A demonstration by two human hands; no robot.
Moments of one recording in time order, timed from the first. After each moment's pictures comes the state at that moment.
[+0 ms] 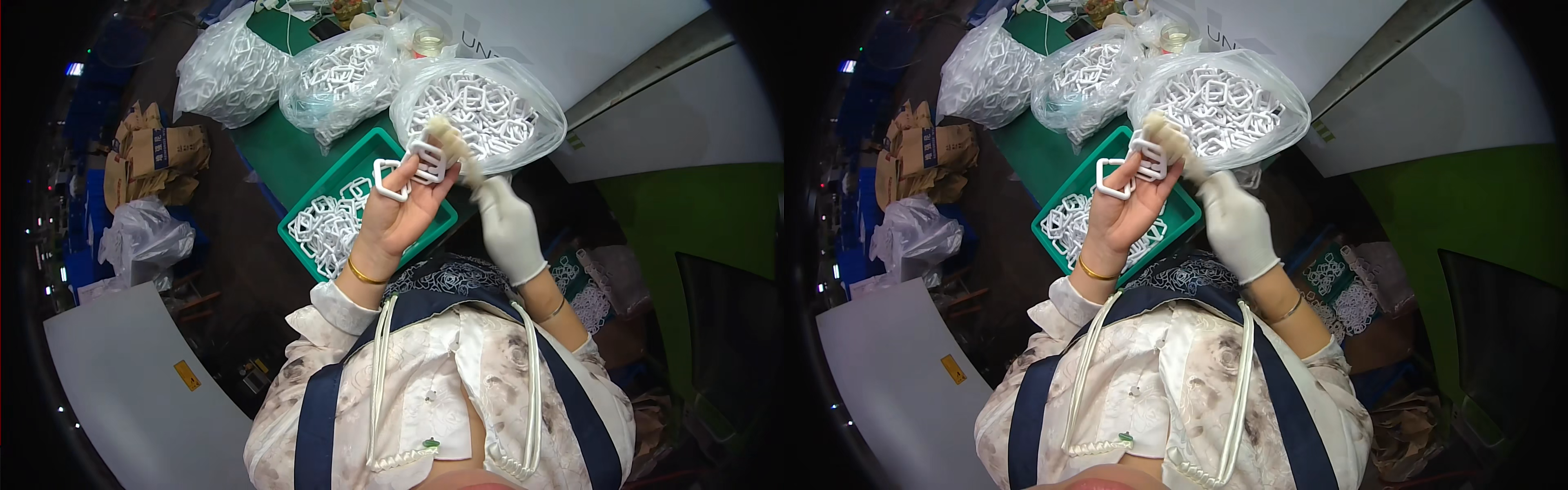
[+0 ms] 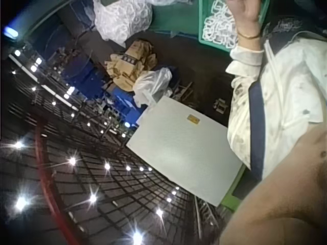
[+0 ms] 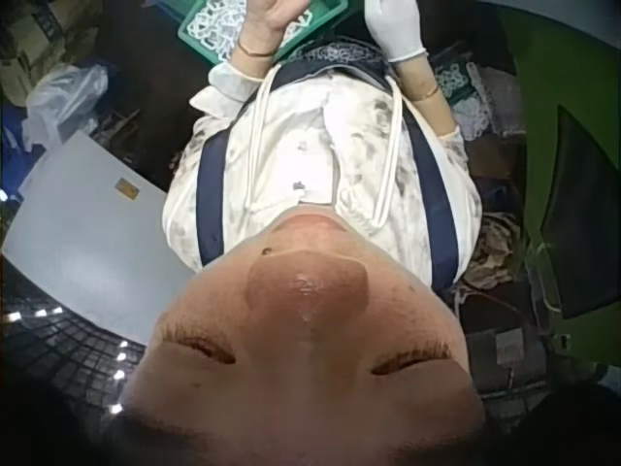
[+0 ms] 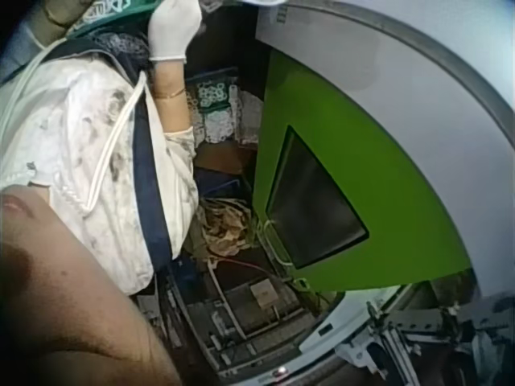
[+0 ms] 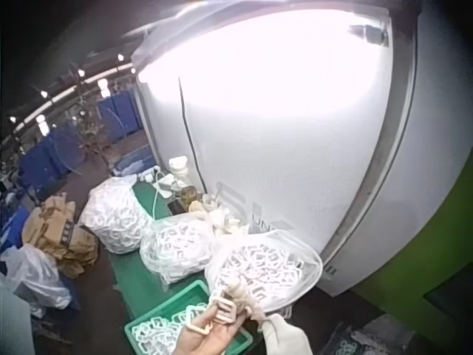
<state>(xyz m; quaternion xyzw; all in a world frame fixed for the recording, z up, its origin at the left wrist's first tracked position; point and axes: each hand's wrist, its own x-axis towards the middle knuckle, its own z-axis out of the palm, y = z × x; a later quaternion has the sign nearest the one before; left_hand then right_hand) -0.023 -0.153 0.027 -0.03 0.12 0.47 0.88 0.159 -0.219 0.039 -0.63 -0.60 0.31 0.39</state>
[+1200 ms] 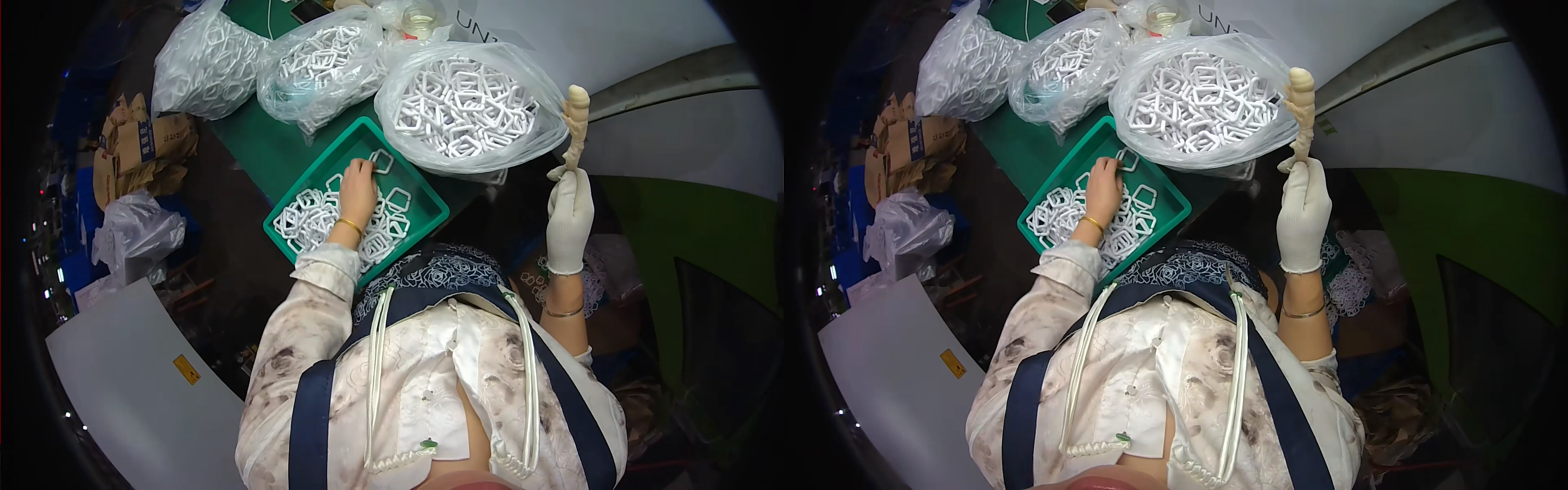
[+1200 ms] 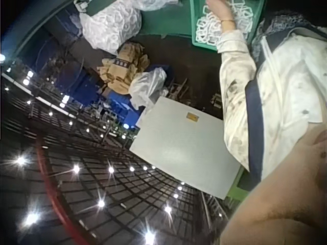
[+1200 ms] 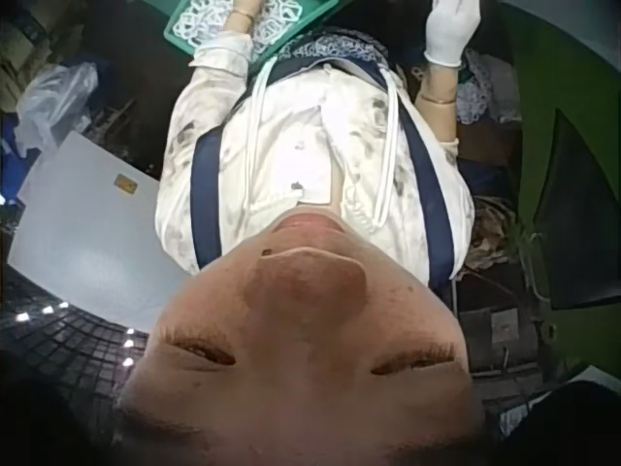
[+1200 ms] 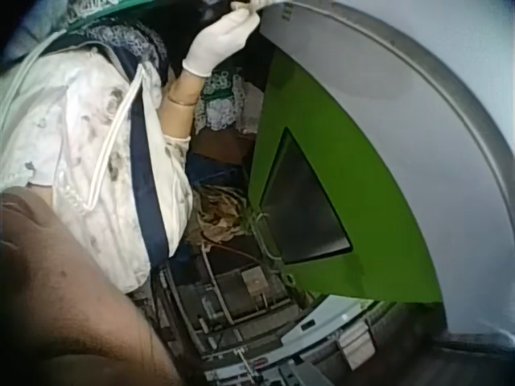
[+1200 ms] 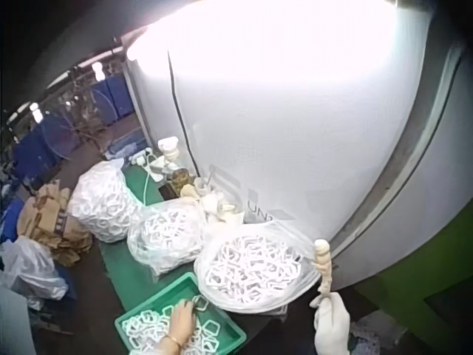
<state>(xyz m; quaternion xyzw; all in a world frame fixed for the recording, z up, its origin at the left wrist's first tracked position) -0.114 -0.146 -0.161 0.76 0.61 0.15 0.16 0.220 -0.227 0.044 -0.70 -0.41 0.31 0.50</state>
